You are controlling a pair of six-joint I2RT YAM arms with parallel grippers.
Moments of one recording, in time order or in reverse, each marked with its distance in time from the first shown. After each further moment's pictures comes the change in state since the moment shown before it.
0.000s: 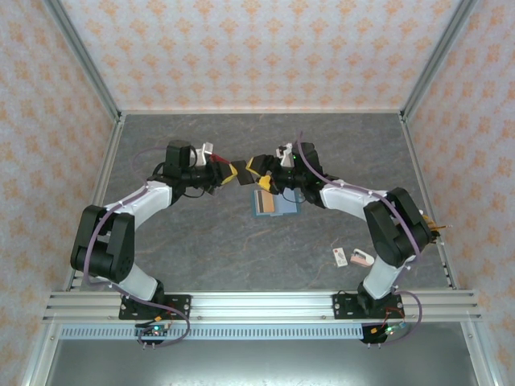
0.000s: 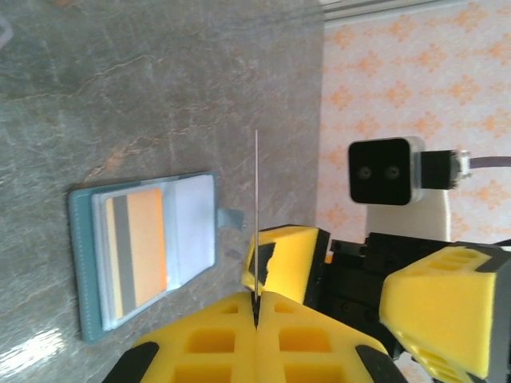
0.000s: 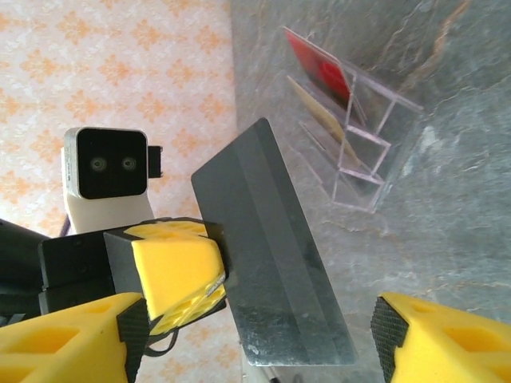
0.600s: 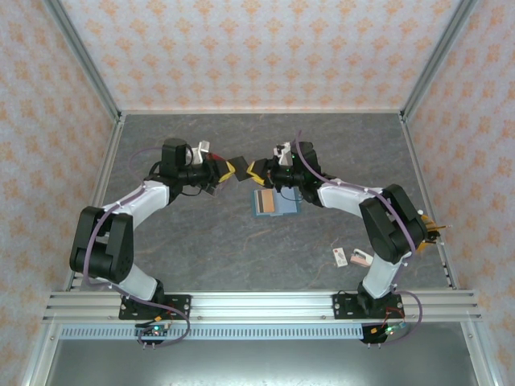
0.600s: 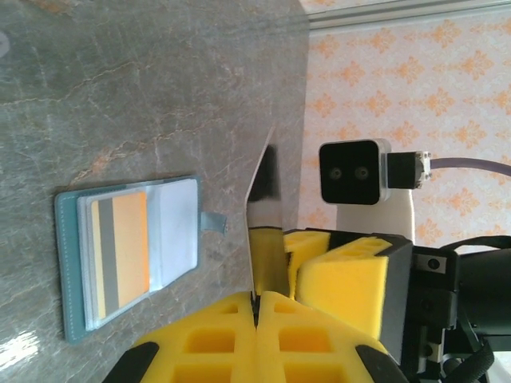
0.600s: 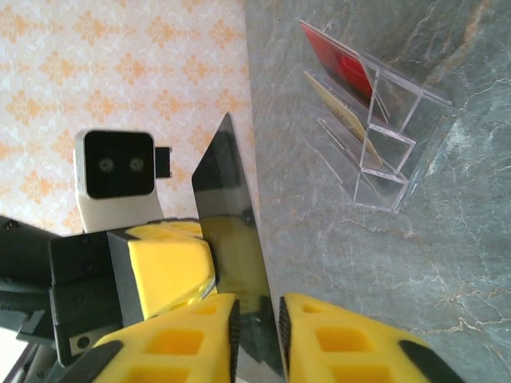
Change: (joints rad) left arm 0.032 -0.012 0.000 -0.011 0.027 -0.025; right arm 0.001 0.035 0.019 0.053 -0.023 0.045
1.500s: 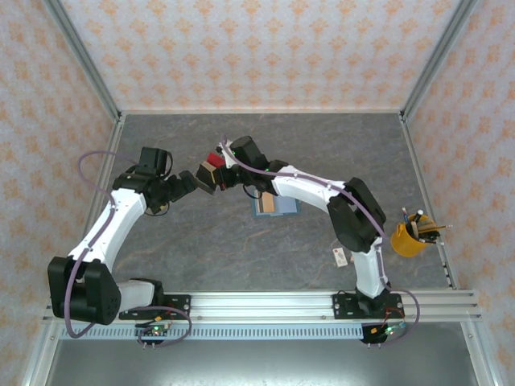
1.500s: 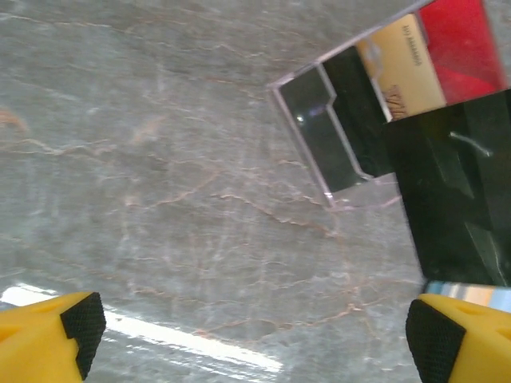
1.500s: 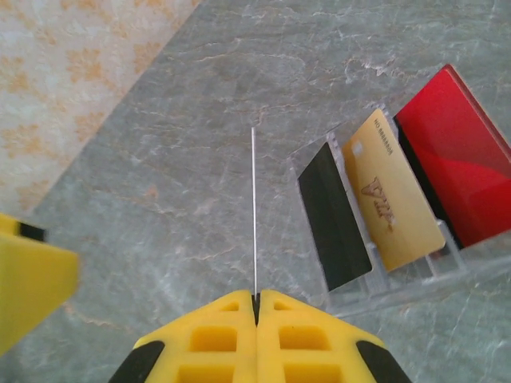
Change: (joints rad) left arm 0.080 -0.291 0.094 -0.888 -0.795 0.319; right arm 0.269 0.280 0.557 -0.532 0.398 -0.934
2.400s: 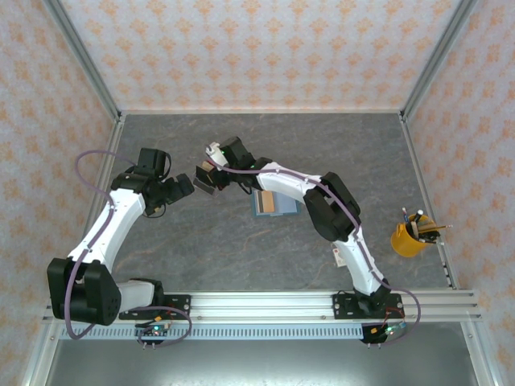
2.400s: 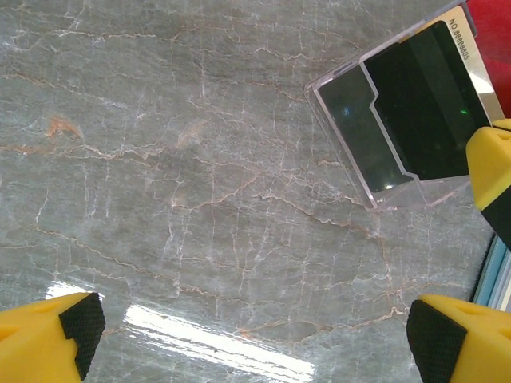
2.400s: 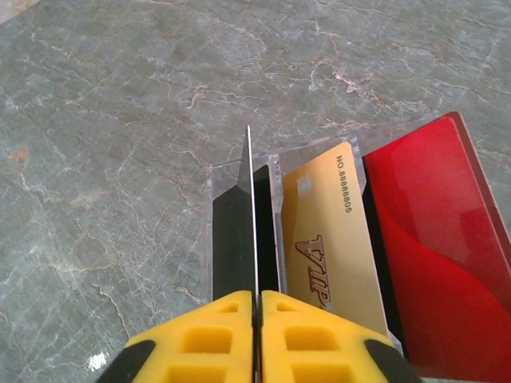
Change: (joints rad) left arm 0.012 0.002 0.003 -0.035 -0.040 0.060; right arm -0.003 0.219 0.206 -0.063 0.060 -0.305
